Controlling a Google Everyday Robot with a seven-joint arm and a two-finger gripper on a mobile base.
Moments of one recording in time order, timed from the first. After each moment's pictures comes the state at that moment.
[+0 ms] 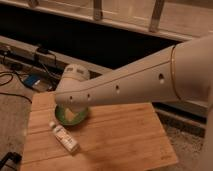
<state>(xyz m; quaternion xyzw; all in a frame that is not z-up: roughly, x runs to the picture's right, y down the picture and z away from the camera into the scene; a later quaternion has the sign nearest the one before) -0.118 0.095 0.649 -0.18 0.03 0.36 0.91</state>
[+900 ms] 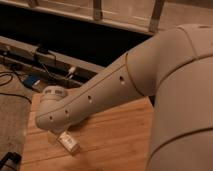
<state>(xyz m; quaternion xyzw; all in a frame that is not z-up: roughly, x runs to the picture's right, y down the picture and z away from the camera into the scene) -0.191 0.176 0.643 -0.25 0.00 0.30 0.92</state>
